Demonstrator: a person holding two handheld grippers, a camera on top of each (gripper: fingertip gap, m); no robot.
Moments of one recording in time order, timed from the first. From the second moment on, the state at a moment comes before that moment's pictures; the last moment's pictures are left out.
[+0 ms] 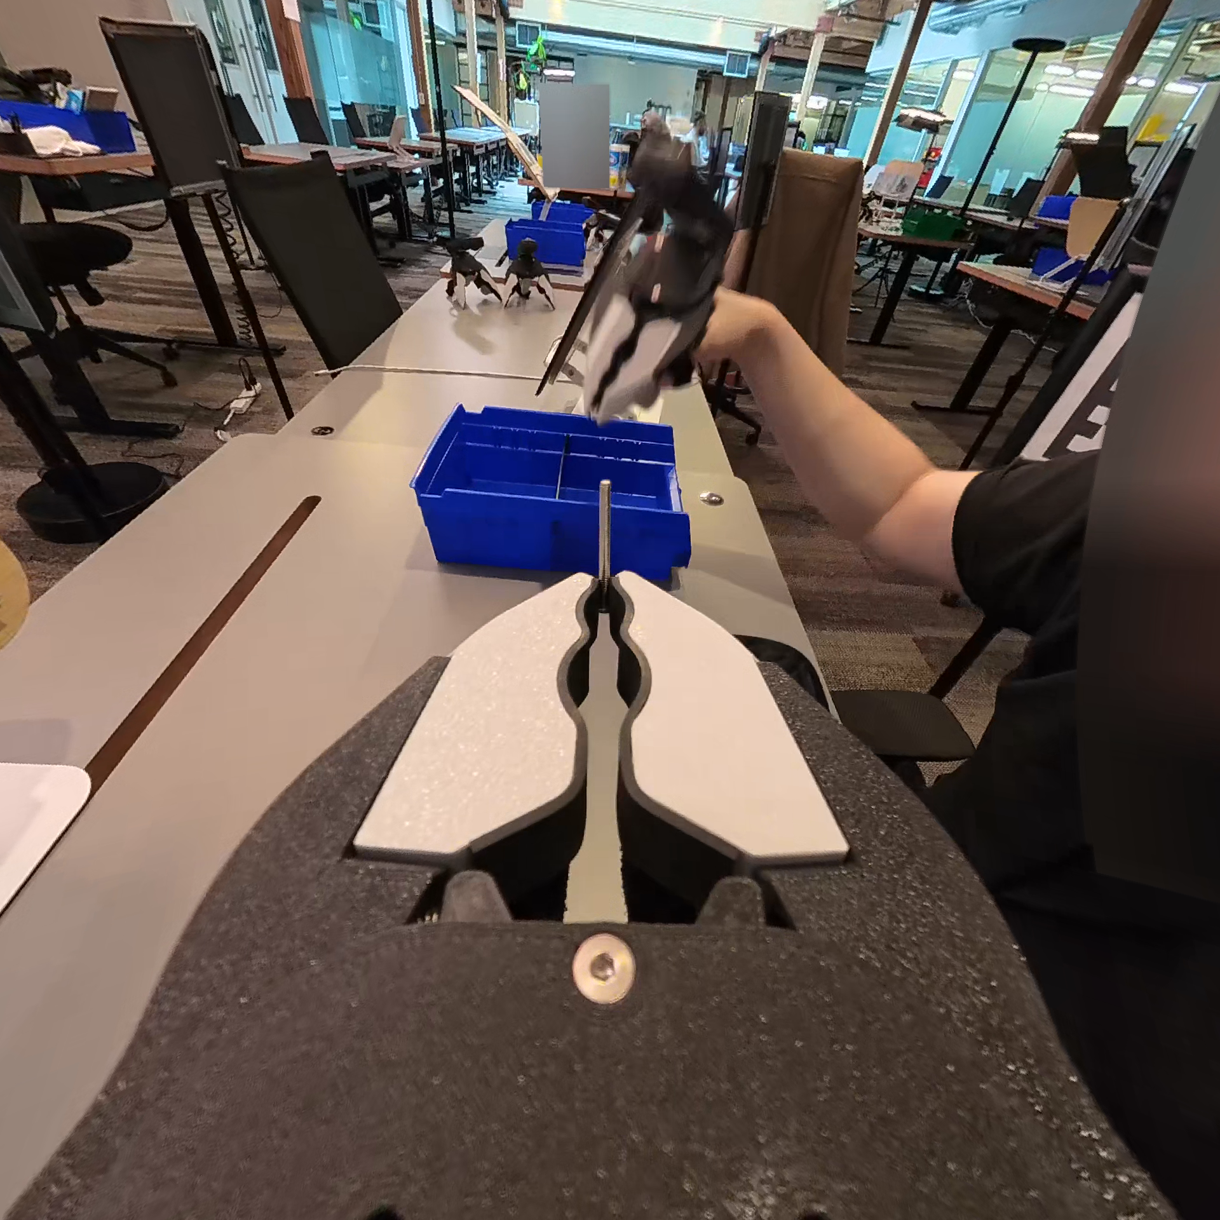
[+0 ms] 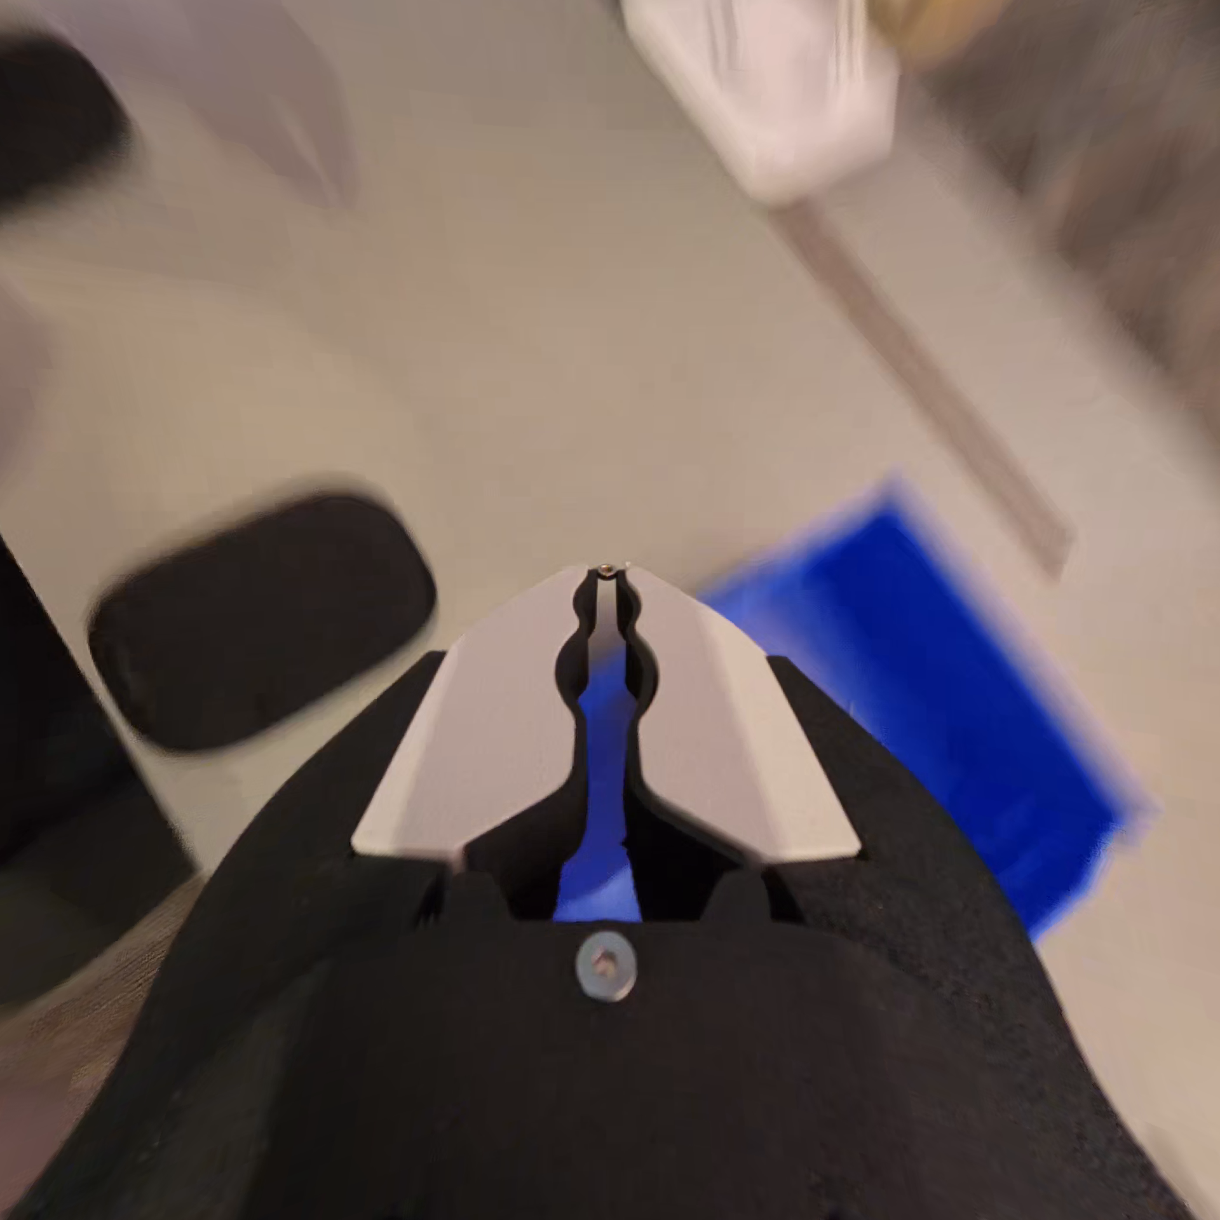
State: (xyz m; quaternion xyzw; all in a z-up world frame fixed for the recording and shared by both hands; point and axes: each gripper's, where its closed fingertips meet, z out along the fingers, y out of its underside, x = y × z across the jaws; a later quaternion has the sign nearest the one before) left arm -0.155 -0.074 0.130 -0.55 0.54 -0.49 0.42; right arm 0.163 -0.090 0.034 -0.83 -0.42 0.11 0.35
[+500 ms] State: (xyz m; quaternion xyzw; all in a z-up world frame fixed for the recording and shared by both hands) left arm -0.140 -0.096 0.131 -0.53 0.55 -0.49 0.41; right arm 0.299 -0.153 -0.153 -0.91 -0.41 0.03 0.04
